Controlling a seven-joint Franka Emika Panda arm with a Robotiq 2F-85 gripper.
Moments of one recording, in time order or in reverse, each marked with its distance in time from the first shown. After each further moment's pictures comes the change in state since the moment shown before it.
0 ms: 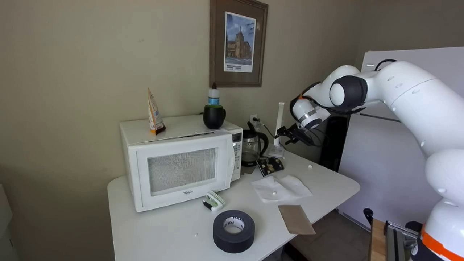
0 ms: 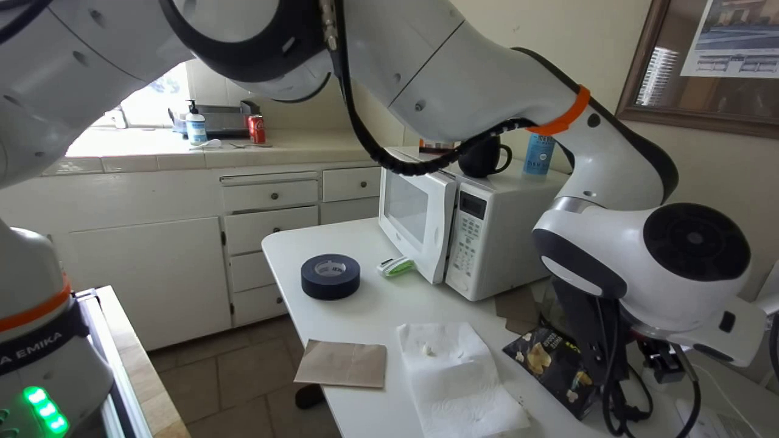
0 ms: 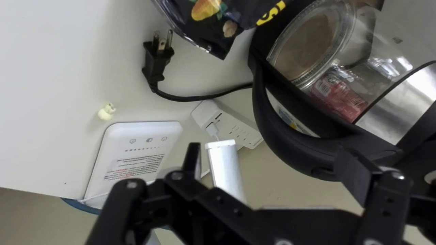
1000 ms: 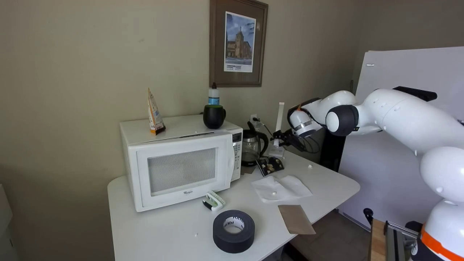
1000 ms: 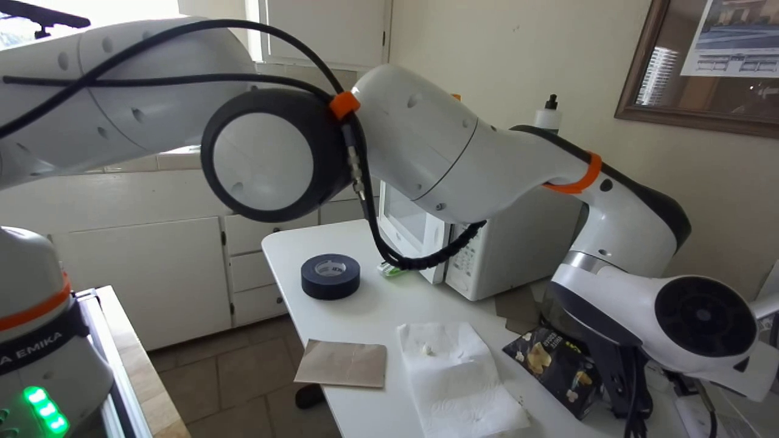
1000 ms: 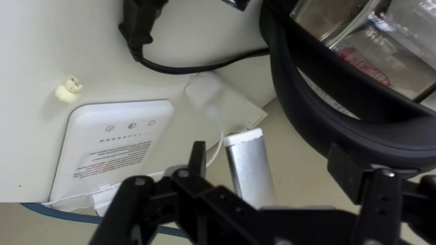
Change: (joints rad) arm -0.100 0.315 0.113 0.437 0.014 0.014 0.002
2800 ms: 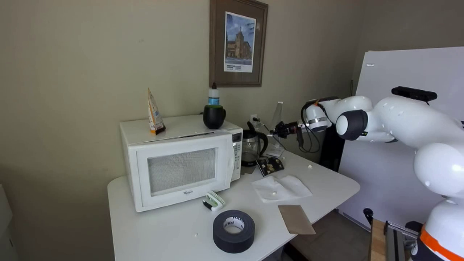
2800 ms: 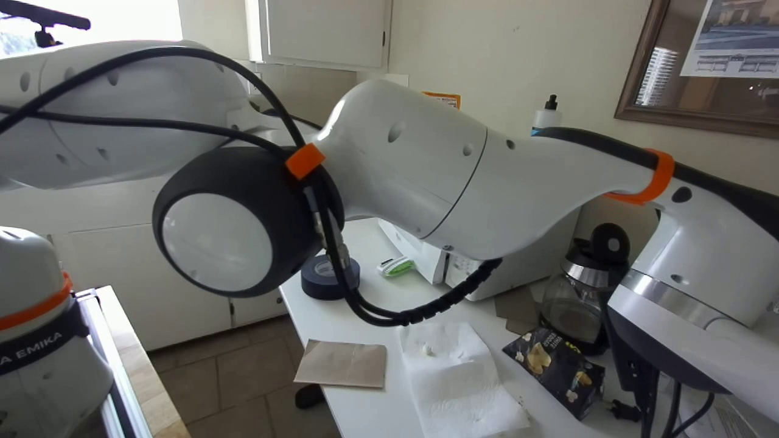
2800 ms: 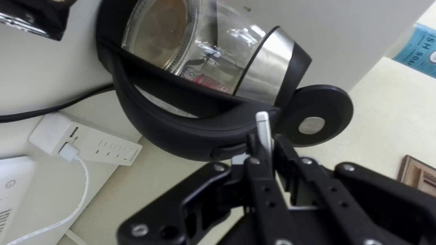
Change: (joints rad) arm -0.179 0.082 0.139 0.230 0.003 -0.568 0.112
